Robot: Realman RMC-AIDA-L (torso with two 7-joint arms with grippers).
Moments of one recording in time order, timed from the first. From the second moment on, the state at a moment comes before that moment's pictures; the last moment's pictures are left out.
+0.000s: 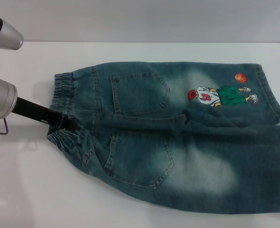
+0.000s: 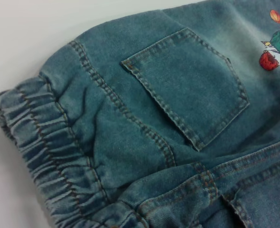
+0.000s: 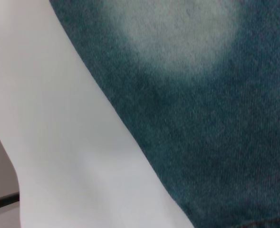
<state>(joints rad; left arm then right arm) -0.68 -2.05 0.87 0.93 2.53 1.49 -2.32 0.70 2.01 -0.98 -0.91 -2.91 -1.86 1.97</state>
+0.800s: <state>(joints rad) -0.70 -2.05 0.87 0.90 2.53 1.47 -2.31 0.71 2.04 -0.99 -0.96 -2.91 -1.90 1.96</state>
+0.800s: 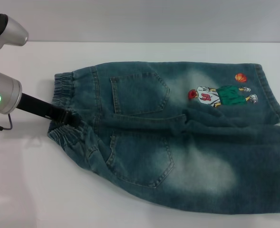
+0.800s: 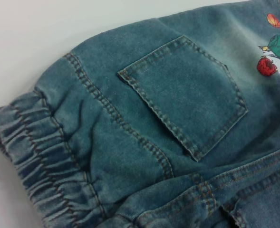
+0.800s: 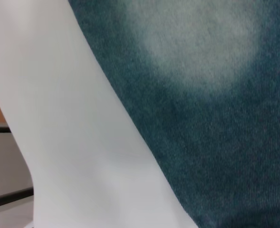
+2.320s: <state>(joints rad) -0.74 -2.04 0.87 0.87 2.53 1.43 -2.31 0.72 2.03 -1.02 -0.97 -2.92 -1.92 1.96</state>
